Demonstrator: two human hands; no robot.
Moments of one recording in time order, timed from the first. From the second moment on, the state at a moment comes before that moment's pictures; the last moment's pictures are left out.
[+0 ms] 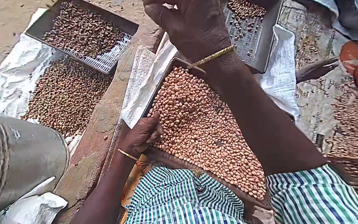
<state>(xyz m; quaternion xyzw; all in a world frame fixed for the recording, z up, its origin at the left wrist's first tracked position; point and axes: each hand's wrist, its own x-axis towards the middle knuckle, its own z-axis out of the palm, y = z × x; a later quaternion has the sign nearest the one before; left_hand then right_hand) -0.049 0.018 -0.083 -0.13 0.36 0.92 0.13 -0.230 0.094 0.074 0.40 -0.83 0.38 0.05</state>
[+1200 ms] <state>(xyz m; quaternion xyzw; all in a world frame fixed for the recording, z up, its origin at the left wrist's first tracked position) -0.047 0.017 -0.082 -0.13 0.41 0.89 0.13 -0.088 0.286 -0.096 0.28 -0.92 0.27 -0.07</state>
